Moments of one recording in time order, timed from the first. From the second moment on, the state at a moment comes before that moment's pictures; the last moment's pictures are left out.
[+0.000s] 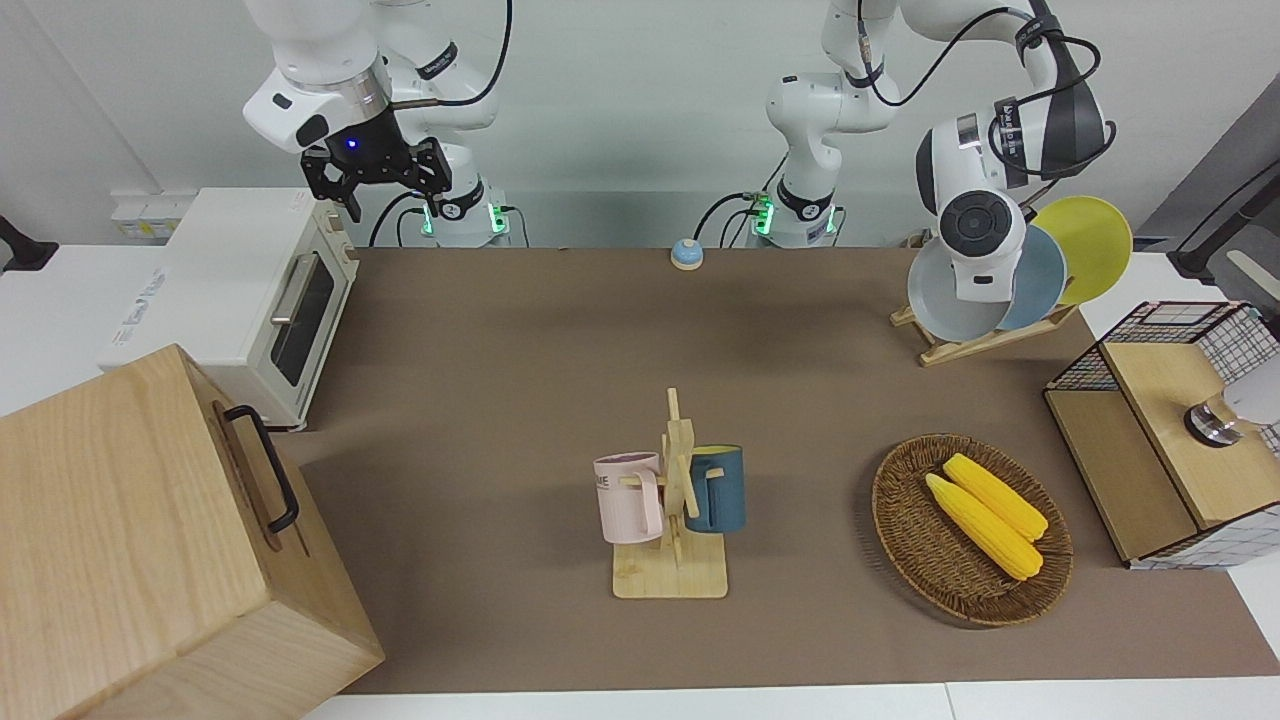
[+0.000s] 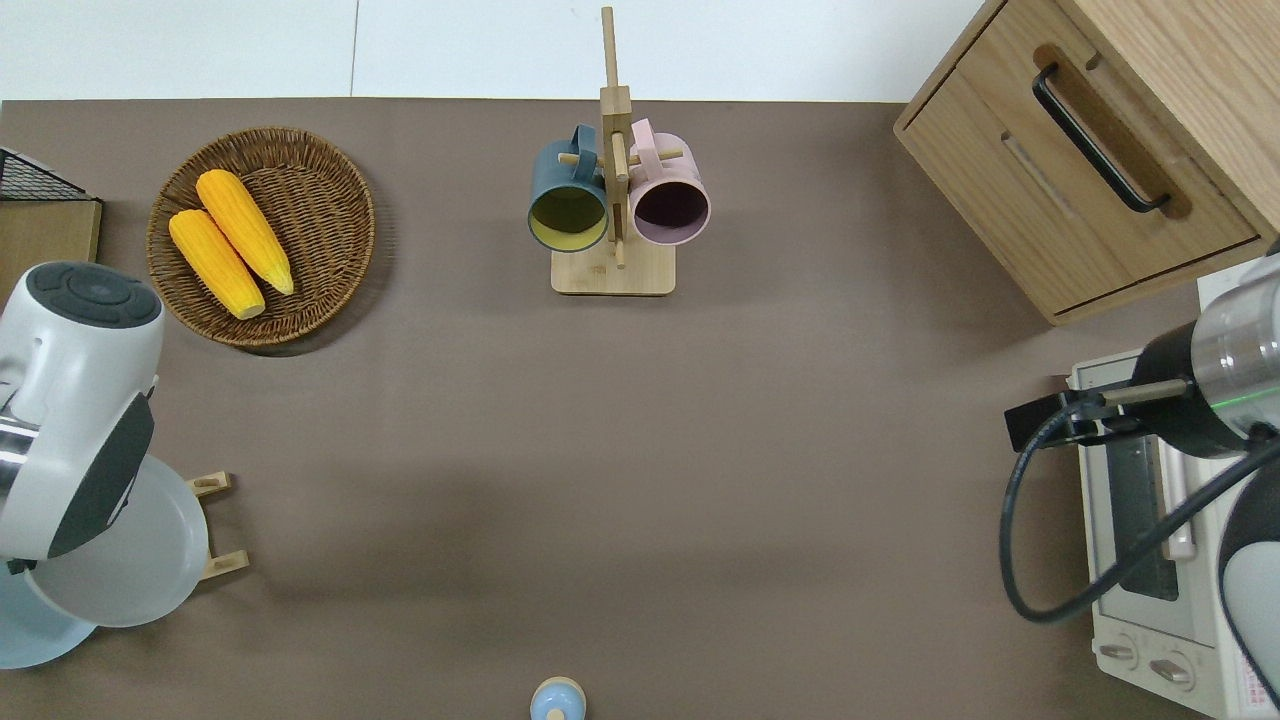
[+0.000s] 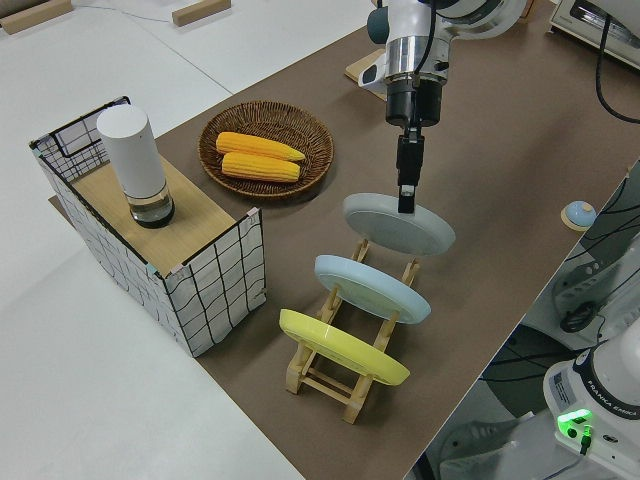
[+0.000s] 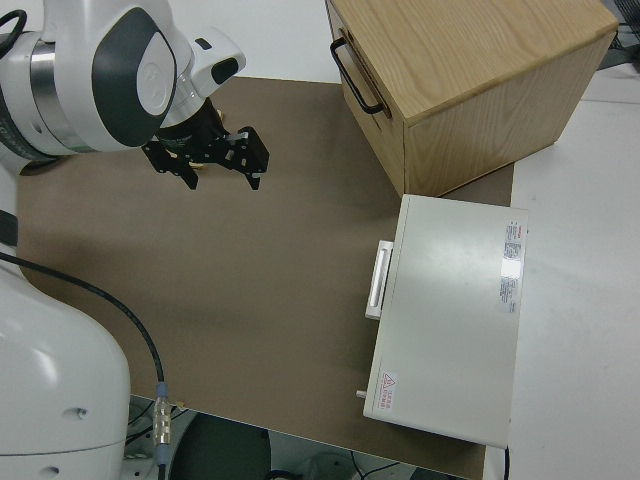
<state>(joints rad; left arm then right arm) -0.05 0.04 -0.01 -1.94 0.65 1.32 -0.60 -0.09 -0.02 0.23 -1.50 0.00 1.36 0.06</state>
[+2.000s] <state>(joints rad) -0.06 0.09 -0.07 -1.70 0.19 1.60 -0.60 -0.09 -0.02 0.23 -1.50 0.00 1.36 0.06</state>
